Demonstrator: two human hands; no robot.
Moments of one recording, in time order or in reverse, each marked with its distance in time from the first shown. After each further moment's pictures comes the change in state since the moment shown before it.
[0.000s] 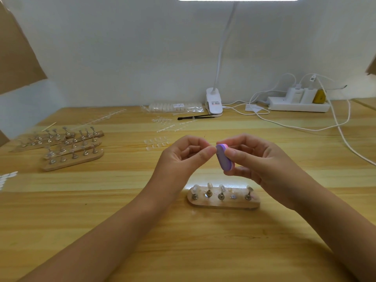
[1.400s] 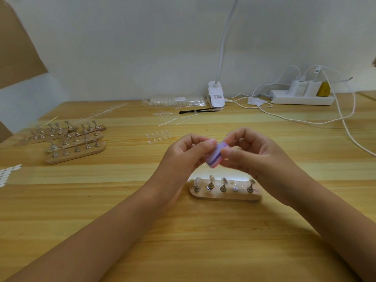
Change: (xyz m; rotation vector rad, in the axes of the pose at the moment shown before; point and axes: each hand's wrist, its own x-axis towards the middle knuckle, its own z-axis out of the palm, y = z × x) left_hand 0.000 -0.003 0.000 -0.191 -0.026 -0.150; right_hand 0.000 0.008 0.006 0.090 0.006 -0.053
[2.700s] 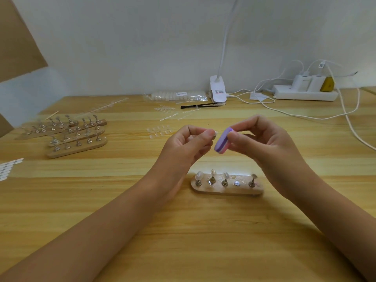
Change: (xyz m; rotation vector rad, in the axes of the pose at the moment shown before) left_hand 0.002 0.000 -0.003 -0.038 0.044 0.011; right_hand -0.001 -0.004 0.006 -0.107 0.155 -0.125
